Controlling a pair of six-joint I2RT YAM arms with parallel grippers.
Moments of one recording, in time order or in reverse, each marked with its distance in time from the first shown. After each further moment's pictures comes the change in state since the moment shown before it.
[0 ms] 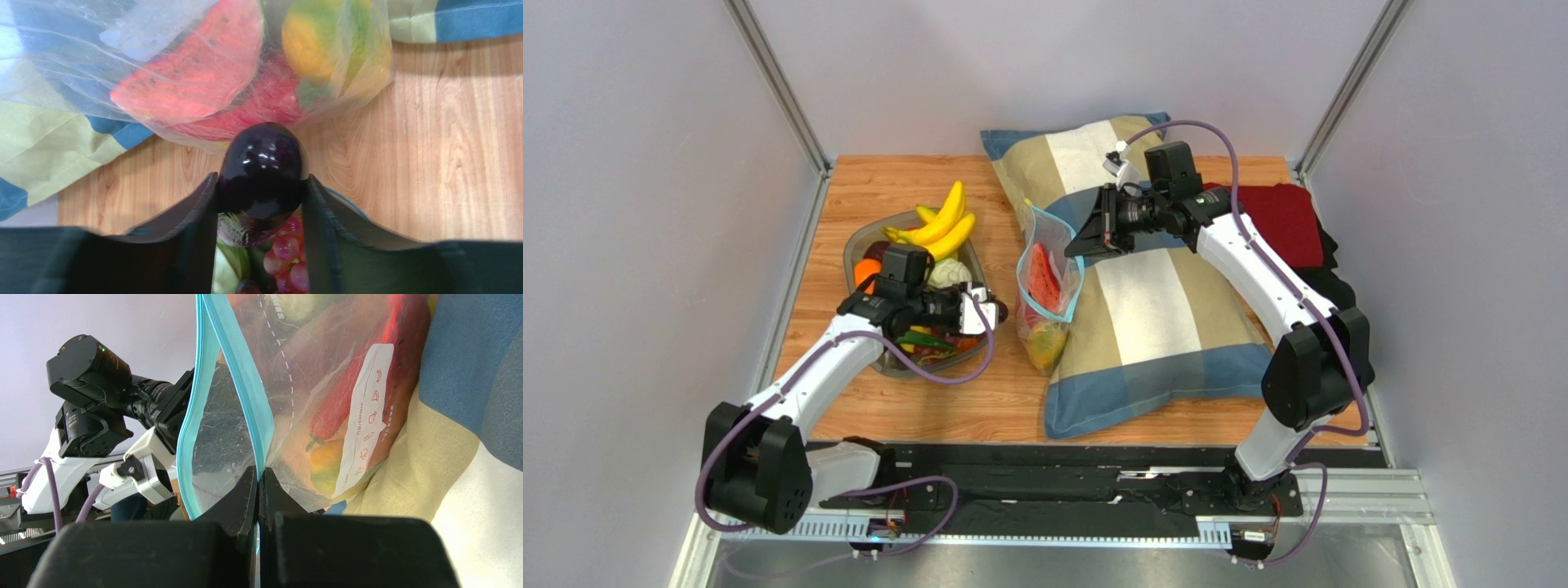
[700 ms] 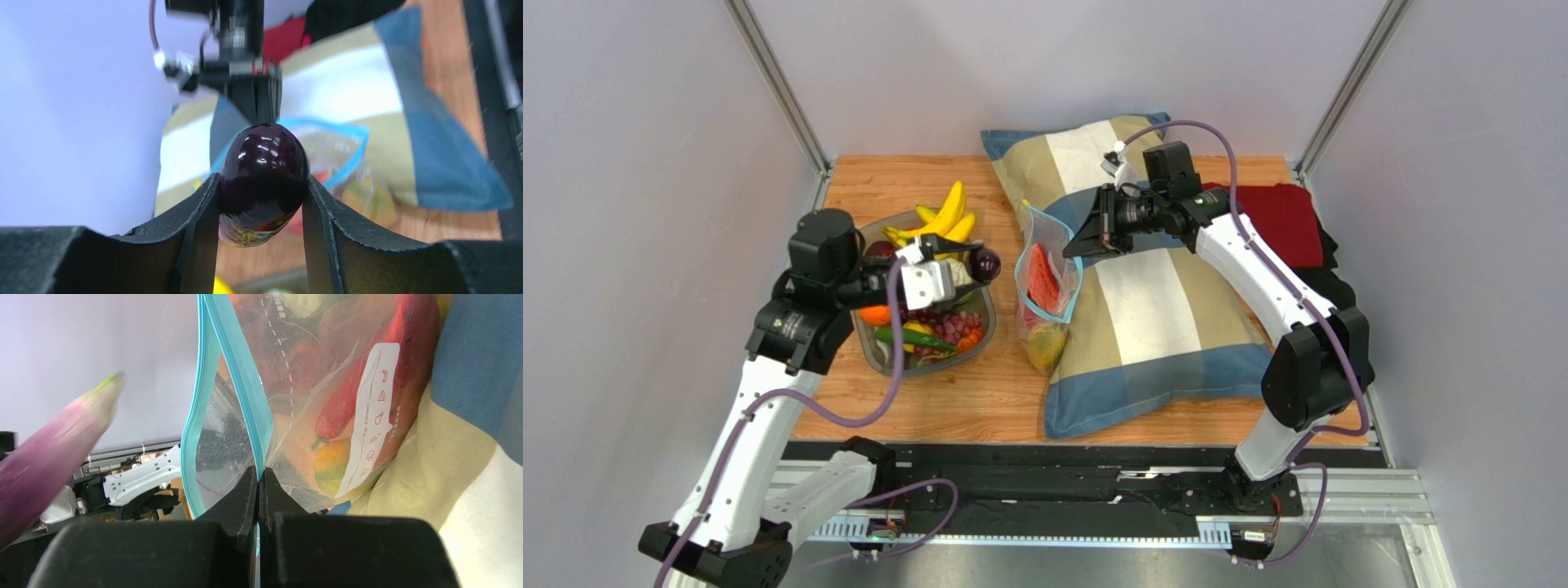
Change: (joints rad) left arm -0.043 -0.281 0.431 -0.145 0.116 -0.436; right arm 0.014 0.000 0.000 0.005 -0.009 0.003
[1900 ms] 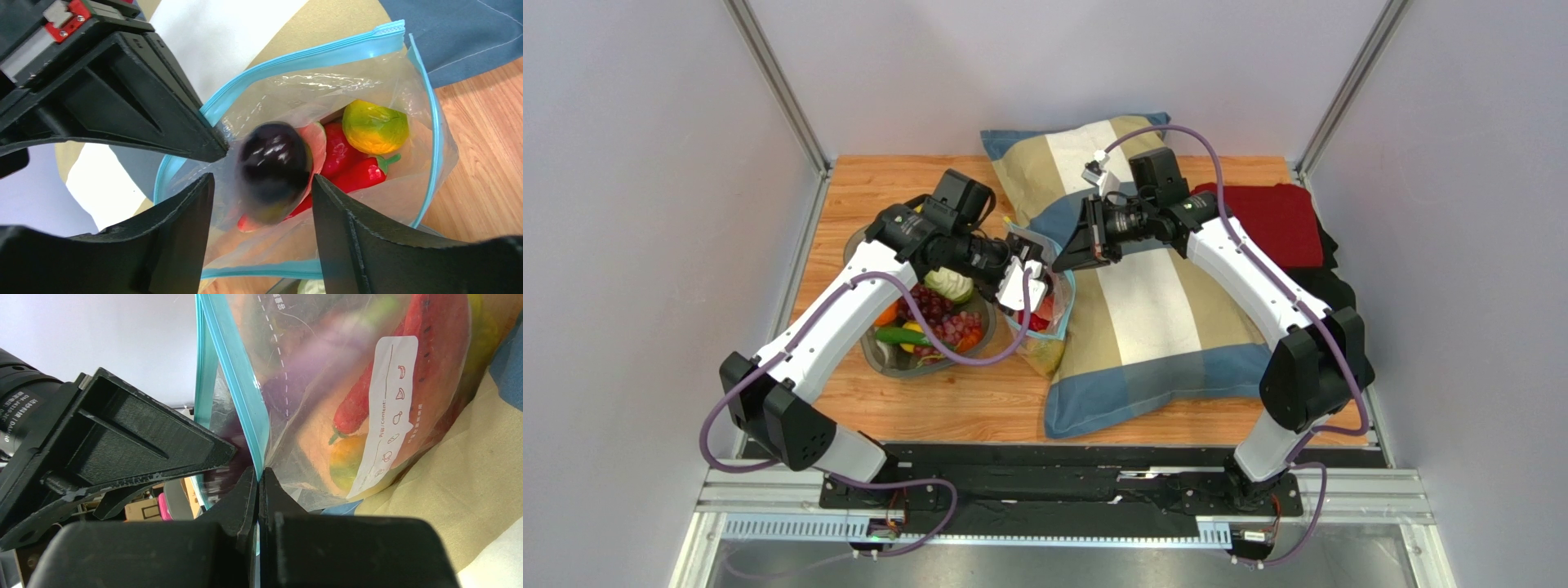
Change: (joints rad) left arm -0.231 0.550 0.317 -0.472 -0.212 0.700; right arm 0.050 0.000 -0.005 -0.019 -0.078 -0.069
